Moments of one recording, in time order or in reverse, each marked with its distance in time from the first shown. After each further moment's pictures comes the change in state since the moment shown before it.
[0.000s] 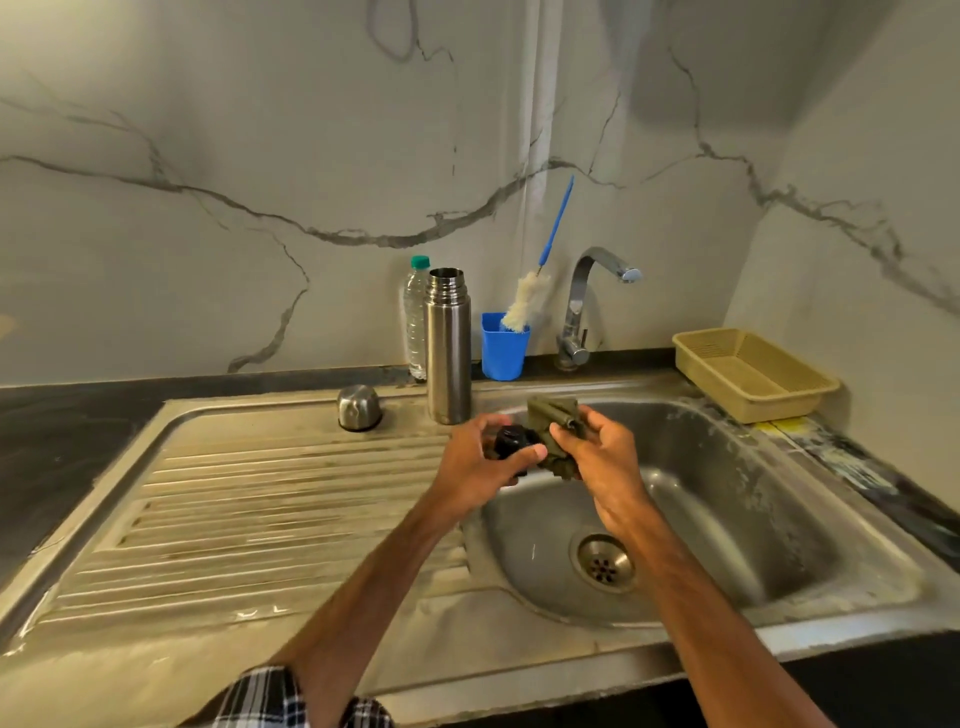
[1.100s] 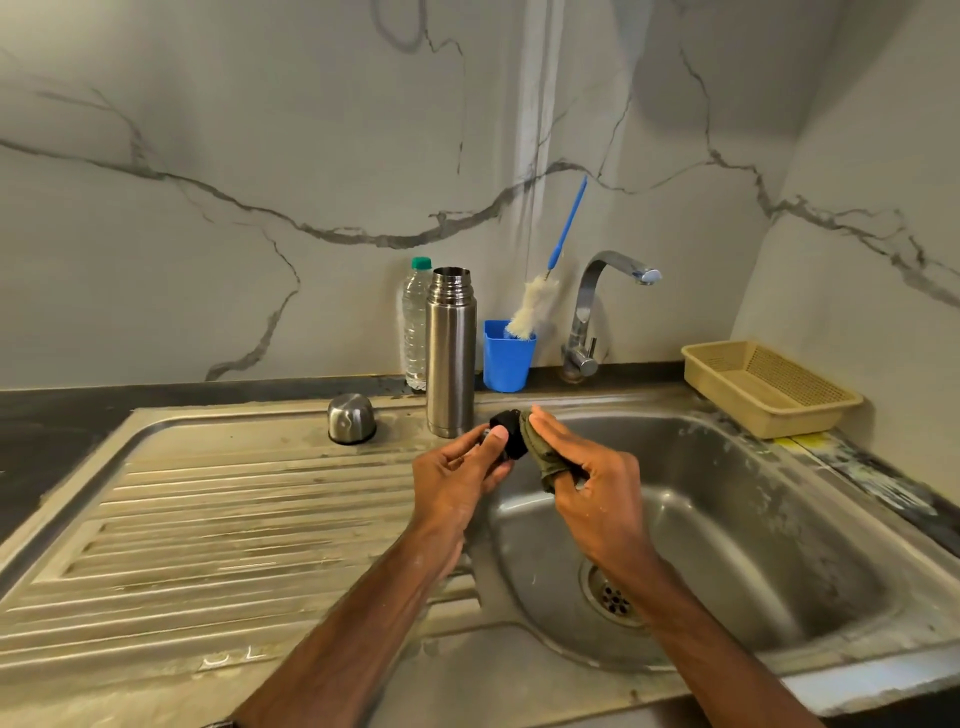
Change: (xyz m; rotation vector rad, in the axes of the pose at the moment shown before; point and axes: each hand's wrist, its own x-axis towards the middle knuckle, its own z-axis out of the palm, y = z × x) left_hand 0.006 -0.025 -0.003 -0.754 0.207 -0.067; right_hand -0.008 0.024 0.015 -0.622 -0.033 -0.823
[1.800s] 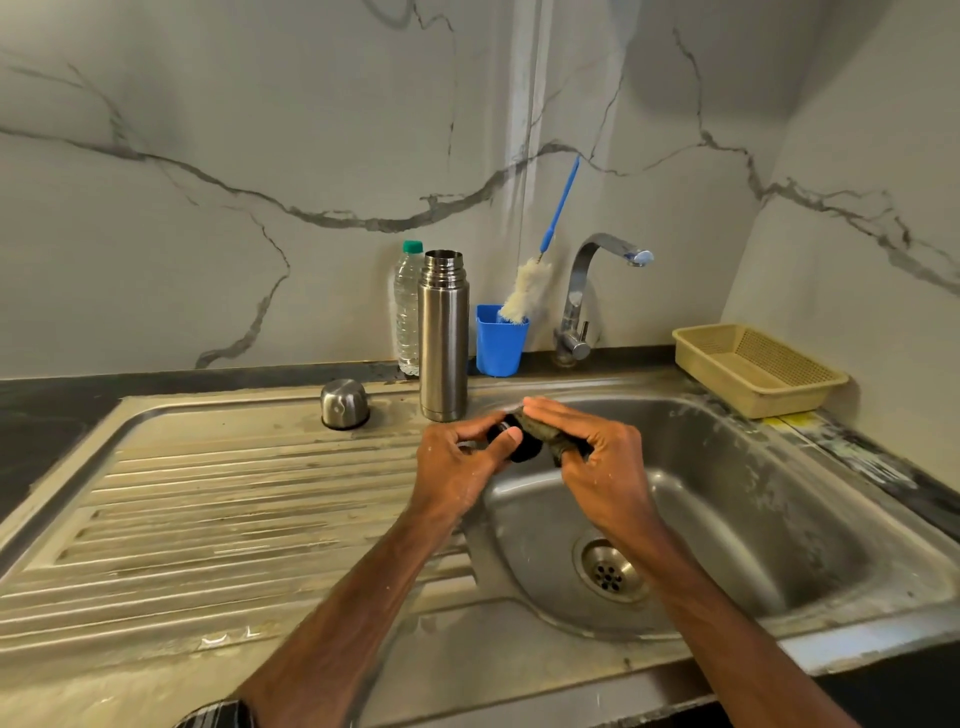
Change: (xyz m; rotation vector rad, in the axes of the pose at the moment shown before) left_hand -0.001 0.001 -0.004 0.458 -0.185 0.281; right_hand 0.005 0.003 -0.011 0.091 -0.067 0.080
